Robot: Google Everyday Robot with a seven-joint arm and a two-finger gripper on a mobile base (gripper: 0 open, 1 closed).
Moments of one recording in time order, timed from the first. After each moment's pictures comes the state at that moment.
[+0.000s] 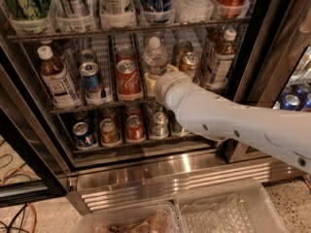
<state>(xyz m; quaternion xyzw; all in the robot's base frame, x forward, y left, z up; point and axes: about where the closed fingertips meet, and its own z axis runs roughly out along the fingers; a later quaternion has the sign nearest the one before) 0.644 -0.002 0.863 -0.23 0.75 0.07 0.61</state>
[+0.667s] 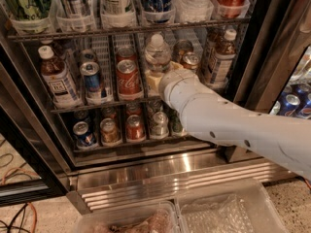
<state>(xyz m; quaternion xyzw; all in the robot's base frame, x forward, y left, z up) 0.632 -0.011 0.887 -0.22 0.73 0.05 0.64</state>
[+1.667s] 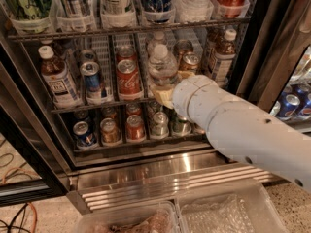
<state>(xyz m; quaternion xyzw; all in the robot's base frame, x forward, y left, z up) 0.568 -0.037 0.898 -0.30 0.74 0.02 0.61</state>
